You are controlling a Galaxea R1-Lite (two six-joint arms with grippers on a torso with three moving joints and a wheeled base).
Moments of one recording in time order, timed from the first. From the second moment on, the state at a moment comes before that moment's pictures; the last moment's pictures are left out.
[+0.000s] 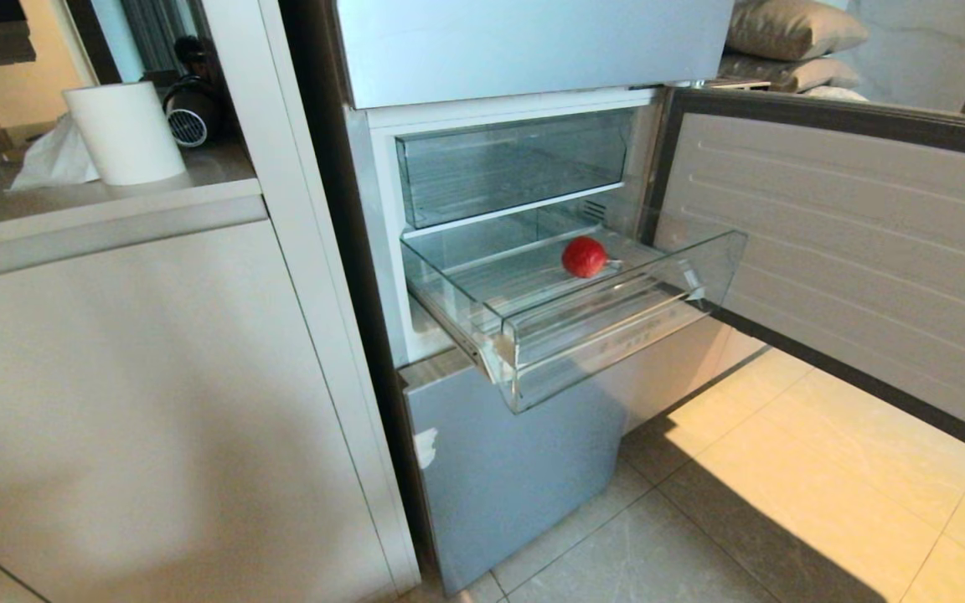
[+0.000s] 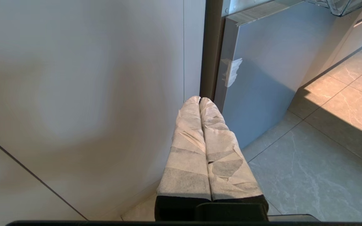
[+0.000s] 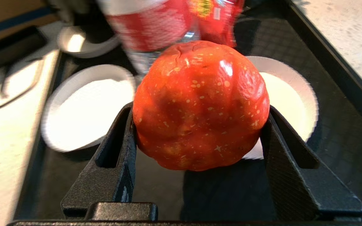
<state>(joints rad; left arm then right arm) 0.01 0.00 -0.04 0.10 0.00 0.00 -1.23 2.19 -1.27 -0.70 0.17 0.23</state>
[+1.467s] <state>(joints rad) 0.01 0.00 -0.04 0.10 0.00 0.00 -1.30 1.81 -1.08 -0.54 0.26 0.24</state>
